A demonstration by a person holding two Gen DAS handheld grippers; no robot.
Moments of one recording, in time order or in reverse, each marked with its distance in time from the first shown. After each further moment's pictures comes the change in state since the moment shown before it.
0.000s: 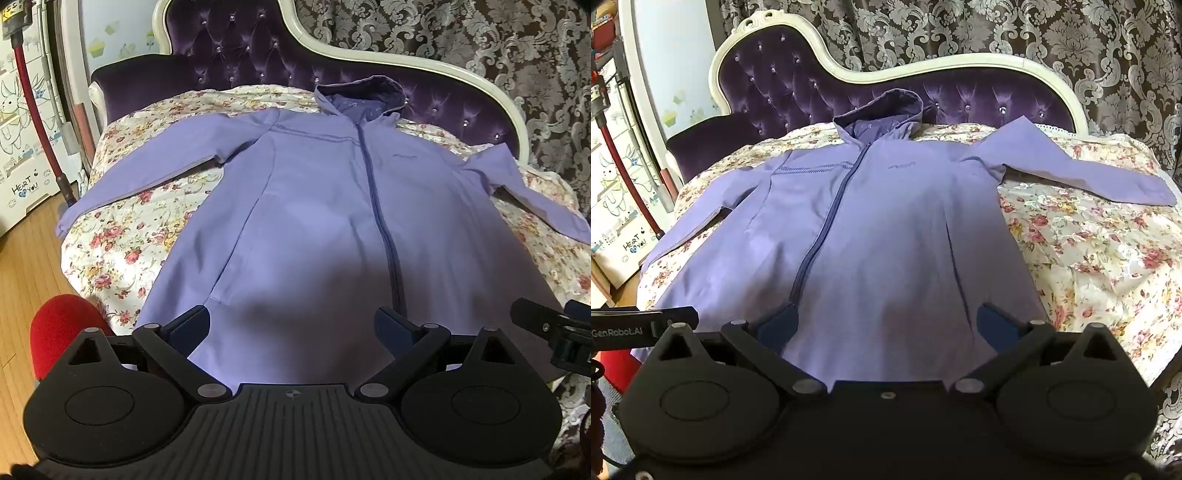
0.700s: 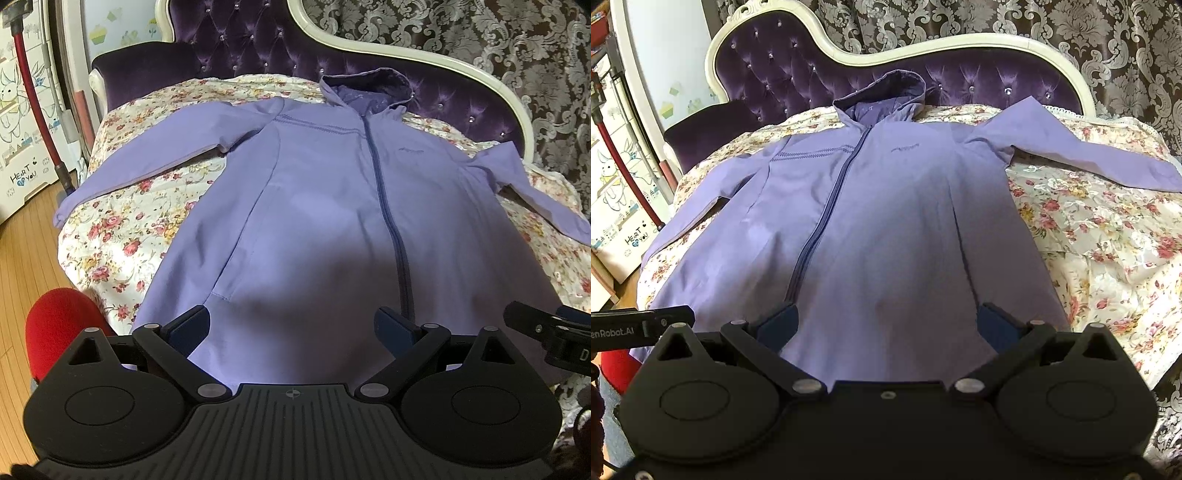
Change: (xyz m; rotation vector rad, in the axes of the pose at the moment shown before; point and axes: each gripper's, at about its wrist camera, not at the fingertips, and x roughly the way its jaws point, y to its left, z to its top) left arm 0.008 0.004 0.004 -0.021 0.022 -0.004; right arm 0.016 0.001 0.004 0.020 0.059 0.017
